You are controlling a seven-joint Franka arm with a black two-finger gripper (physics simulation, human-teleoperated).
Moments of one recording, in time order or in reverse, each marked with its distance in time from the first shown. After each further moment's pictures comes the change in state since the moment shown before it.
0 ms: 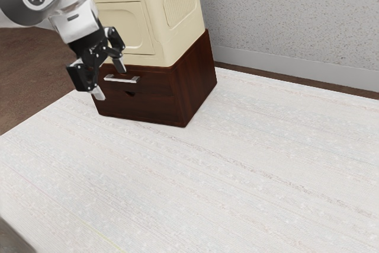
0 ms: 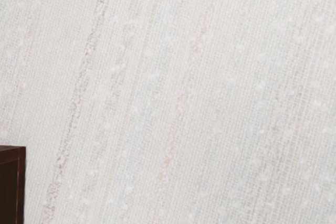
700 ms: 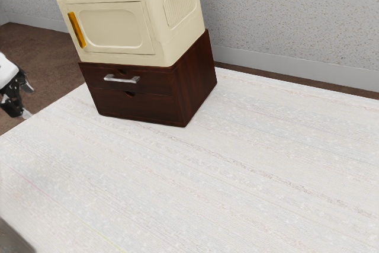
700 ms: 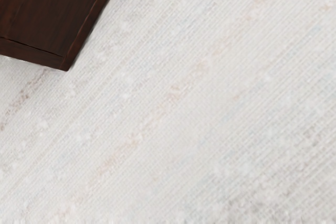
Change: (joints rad) arm 0.387 0.106 0.205 -0.269 -0.130 0.643 0.099
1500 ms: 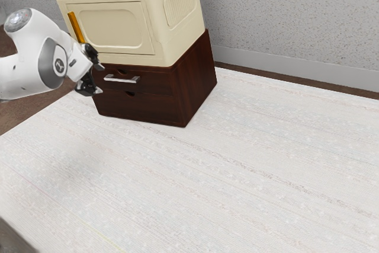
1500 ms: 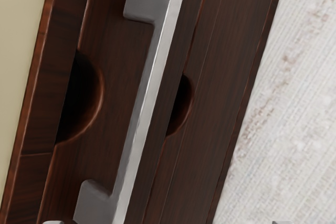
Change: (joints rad) arm -0.084 0.163 -0.171 0.096 -0.051 0.263 0.038
